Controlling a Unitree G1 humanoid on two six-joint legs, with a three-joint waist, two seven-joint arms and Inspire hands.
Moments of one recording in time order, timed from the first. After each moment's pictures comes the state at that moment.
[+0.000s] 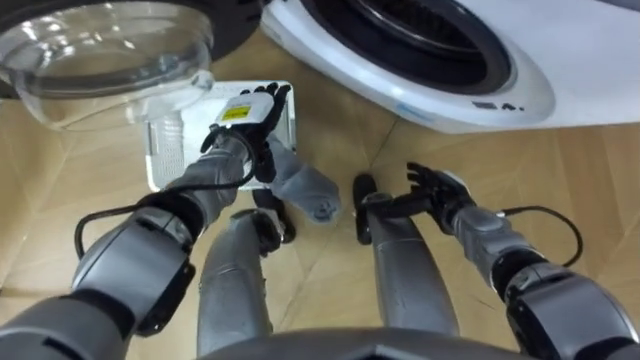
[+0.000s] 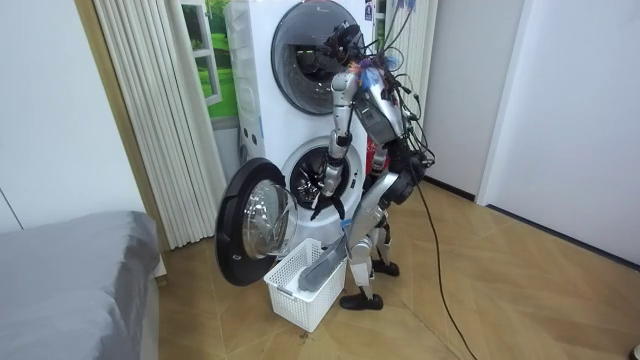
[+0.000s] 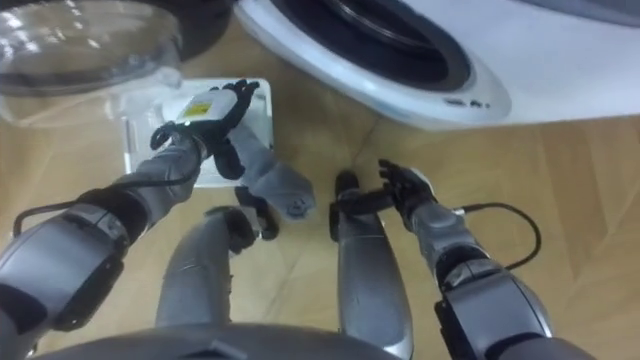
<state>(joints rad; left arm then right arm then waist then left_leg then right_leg) -0.57 0.17 -0.52 1.25 0.77 -0.18 0.26 -0.36 -0.21 0.33 1.23 0.28 -0.11 0.11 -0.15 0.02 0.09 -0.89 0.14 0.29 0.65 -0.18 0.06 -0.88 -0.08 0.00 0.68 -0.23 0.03</state>
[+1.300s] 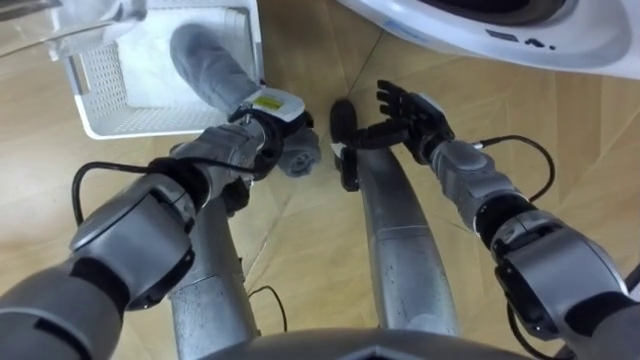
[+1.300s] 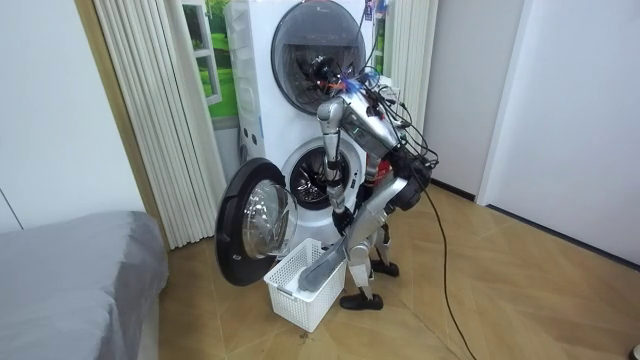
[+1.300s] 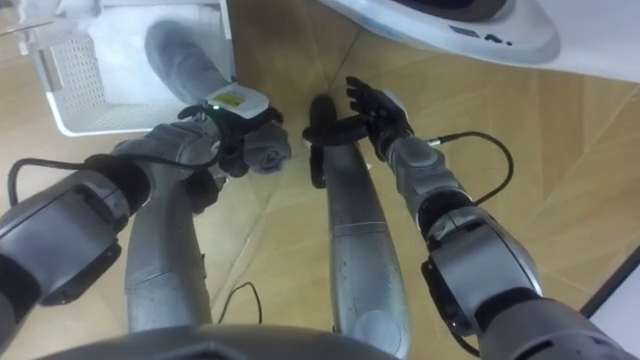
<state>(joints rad) -0.72 0.18 -0.80 1.25 0.81 -0.18 0.03 -0.55 -0.19 0.41 1.20 0.43 -0.15 0.12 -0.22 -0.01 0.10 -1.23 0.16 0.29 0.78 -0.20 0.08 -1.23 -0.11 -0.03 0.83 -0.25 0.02</state>
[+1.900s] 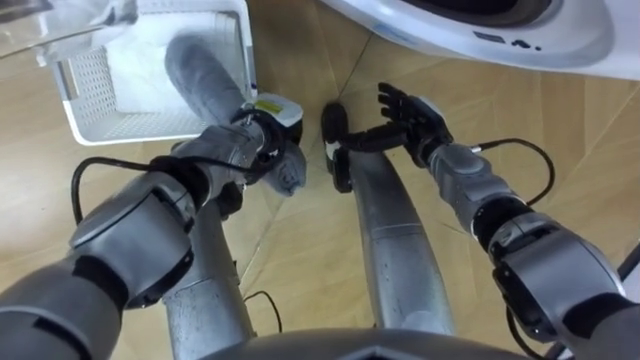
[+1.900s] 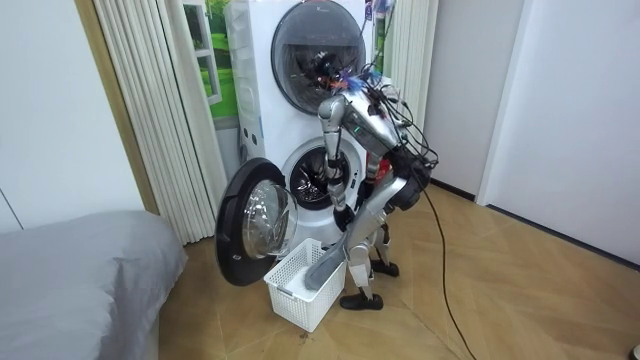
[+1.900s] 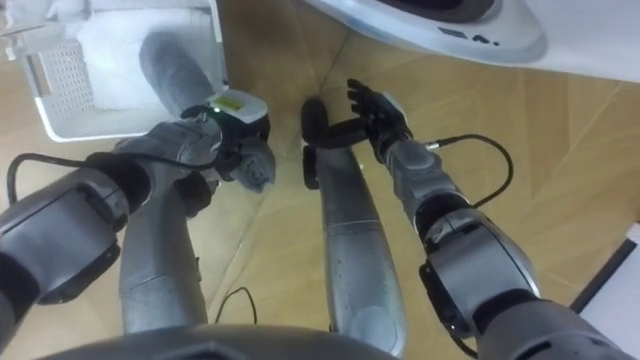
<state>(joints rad) -0.69 0.18 -0.84 1.25 0.79 -0.16 -0.01 -0.54 -0.17 0.43 1.23 0.47 -0.16 0.09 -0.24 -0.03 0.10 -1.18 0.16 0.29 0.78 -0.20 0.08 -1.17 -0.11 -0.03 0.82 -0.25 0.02</state>
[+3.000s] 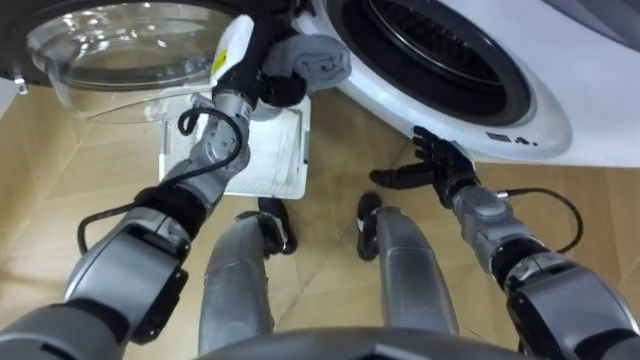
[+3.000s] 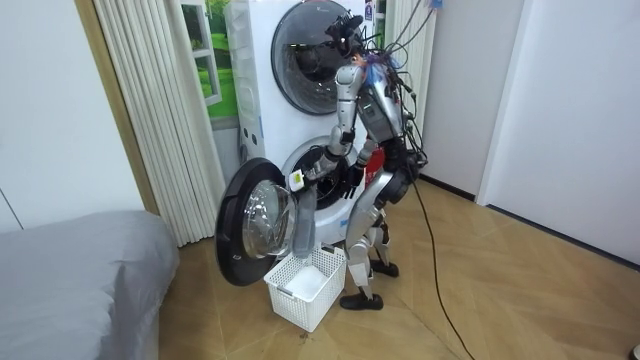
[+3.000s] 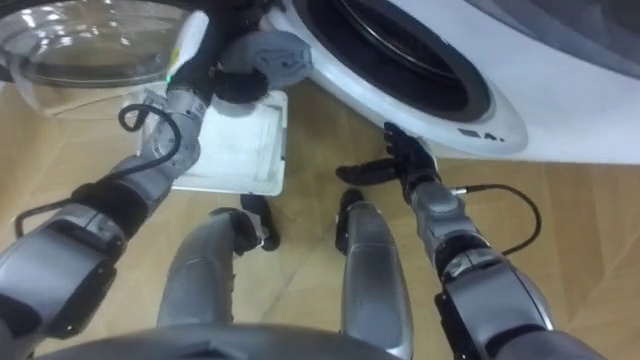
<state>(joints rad) -0.50 0.17 -0.43 0.94 0.01 -0.32 0.26 -0.38 -0.21 0.33 1.20 0.31 -0.19 0.05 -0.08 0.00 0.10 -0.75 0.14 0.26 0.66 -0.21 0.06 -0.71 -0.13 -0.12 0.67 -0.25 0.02</state>
